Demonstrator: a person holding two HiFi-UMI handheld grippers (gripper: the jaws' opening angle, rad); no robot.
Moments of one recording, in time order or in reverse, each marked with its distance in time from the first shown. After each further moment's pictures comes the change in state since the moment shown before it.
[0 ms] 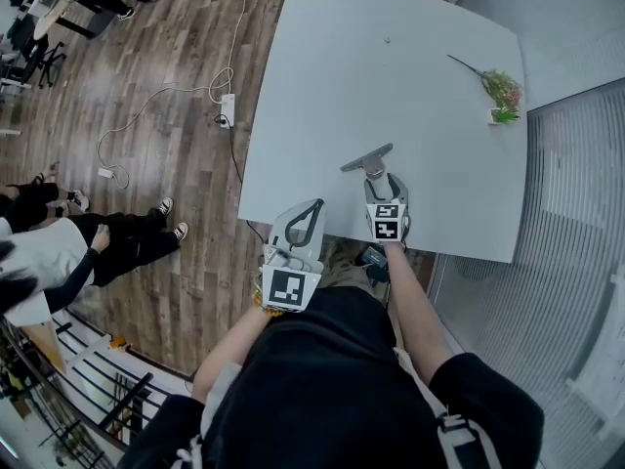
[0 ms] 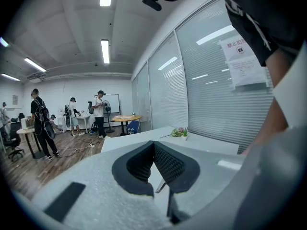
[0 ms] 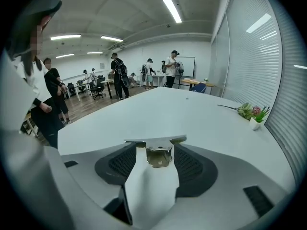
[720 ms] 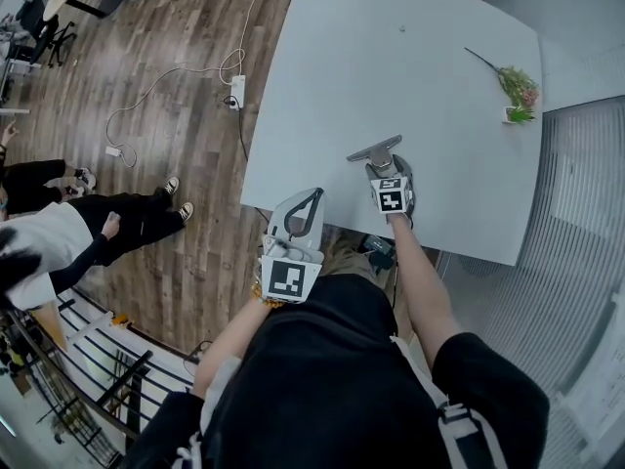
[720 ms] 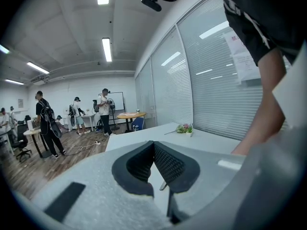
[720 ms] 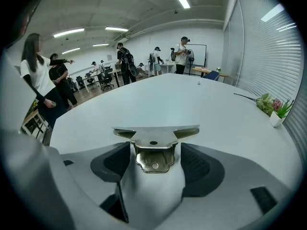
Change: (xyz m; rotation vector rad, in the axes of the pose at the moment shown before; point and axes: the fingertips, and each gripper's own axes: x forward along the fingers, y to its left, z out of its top) left arm 0.010 0.006 -0.003 -0.007 0.044 0.067; right arm 0.063 -0.010 -0.022 -0.073 0.127 0.111
